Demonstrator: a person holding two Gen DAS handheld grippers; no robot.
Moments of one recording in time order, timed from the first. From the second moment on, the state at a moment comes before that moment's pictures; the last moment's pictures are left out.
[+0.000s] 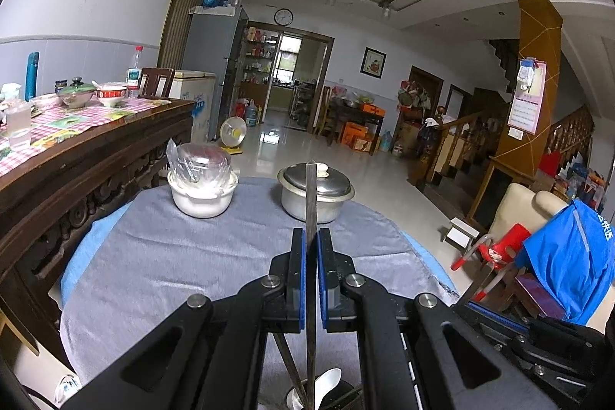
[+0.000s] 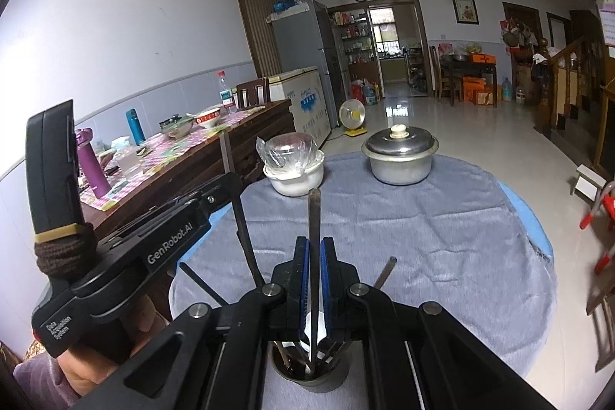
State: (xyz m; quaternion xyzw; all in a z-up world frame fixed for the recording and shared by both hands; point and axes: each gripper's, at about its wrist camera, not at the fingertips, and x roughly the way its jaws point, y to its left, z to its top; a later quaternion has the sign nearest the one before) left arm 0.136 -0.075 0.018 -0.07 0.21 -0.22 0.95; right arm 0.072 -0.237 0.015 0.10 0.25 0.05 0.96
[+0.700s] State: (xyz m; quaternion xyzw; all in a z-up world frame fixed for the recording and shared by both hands) left arm 0.137 -0.077 -0.001 -0.06 0.22 -0.23 0.95; right arm 0.074 -0.244 0.002 0.12 0.28 0.06 0.95
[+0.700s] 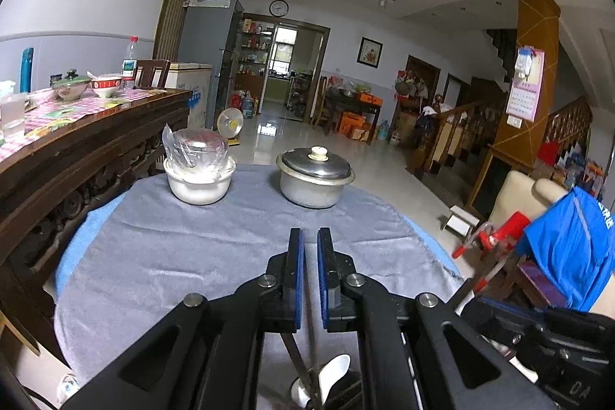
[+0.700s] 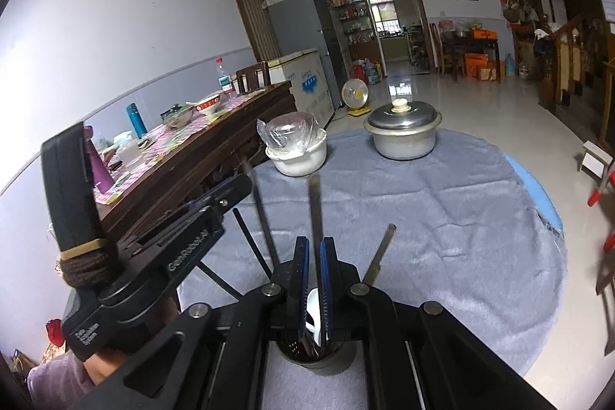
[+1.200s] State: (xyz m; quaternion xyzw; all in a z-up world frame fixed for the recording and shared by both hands) left arm 0.083 -0.020 0.028 -0.03 0.25 -0.17 0.95; right arm 0.037 -0.262 0.004 0.15 0.28 0.04 0.95
